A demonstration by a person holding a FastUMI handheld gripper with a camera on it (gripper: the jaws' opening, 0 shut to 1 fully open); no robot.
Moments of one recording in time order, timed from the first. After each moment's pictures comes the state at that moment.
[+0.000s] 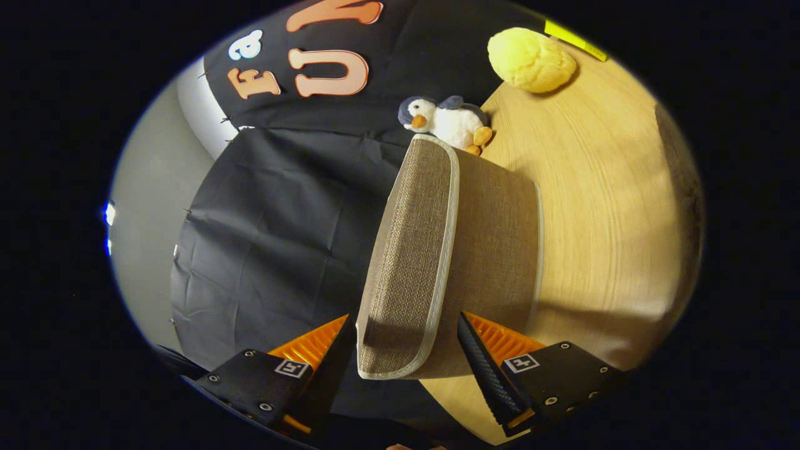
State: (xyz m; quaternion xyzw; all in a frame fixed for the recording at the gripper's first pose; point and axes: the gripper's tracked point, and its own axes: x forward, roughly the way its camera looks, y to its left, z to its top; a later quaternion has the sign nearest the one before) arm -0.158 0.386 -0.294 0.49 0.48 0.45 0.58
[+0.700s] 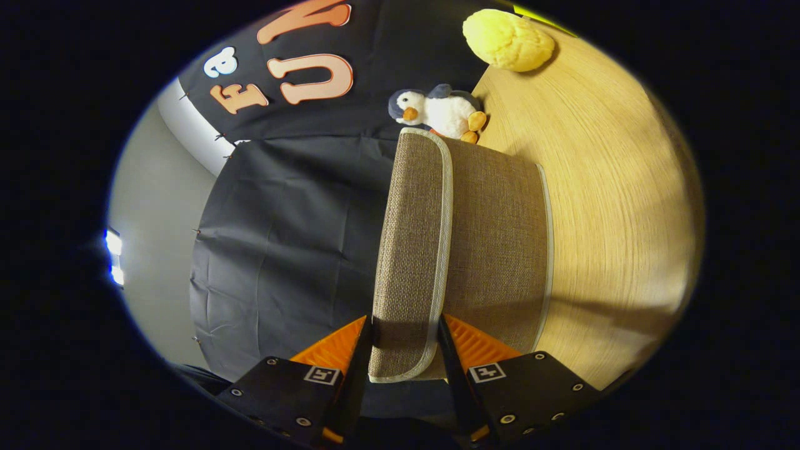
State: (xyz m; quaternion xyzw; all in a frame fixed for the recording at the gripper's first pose) arm -0.159 0.389 -0.292 0.51 0.50 0.44 0.54
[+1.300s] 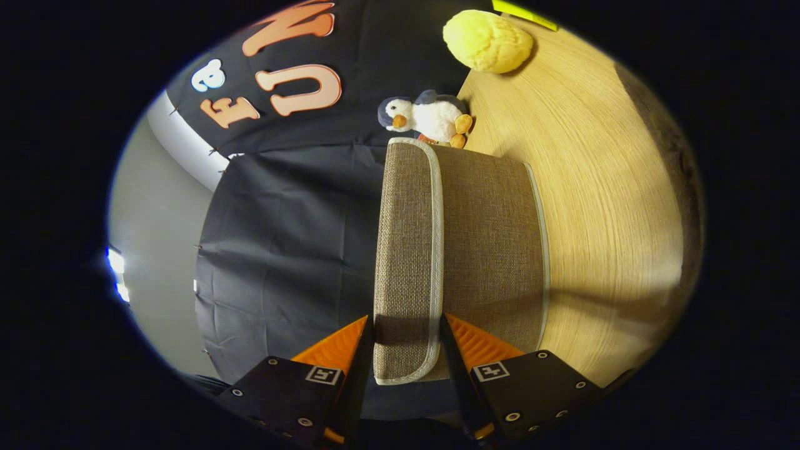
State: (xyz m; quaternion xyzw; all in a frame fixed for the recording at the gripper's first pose) arm -0.152 0.372 -0.290 0.55 0.50 0.42 0.52
